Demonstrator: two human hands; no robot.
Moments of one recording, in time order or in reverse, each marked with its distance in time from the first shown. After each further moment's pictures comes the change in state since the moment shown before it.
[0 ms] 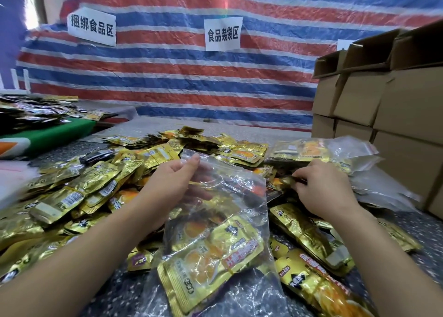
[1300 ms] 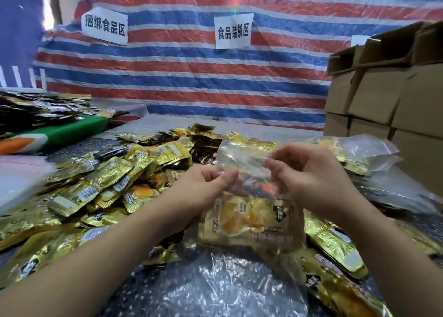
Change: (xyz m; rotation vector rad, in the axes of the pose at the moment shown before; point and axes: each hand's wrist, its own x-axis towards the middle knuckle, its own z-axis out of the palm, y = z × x) left_hand -0.020 0.006 0.012 -0.020 -0.265 0.023; right_hand -0.033 -0.064 -0.050 1.049 0.008 -0.388
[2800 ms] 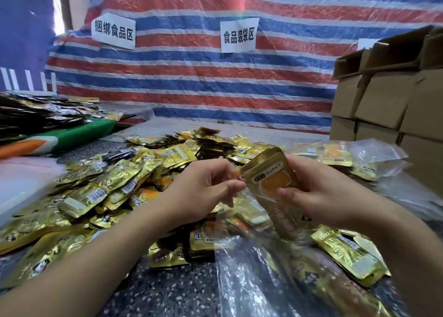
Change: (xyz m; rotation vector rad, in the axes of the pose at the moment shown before) left_hand 0.006 -0.001 -0.015 0.484 0.031 0.405; right_hand 0.000 0.007 -0.018 -0.108 -0.393 0.109
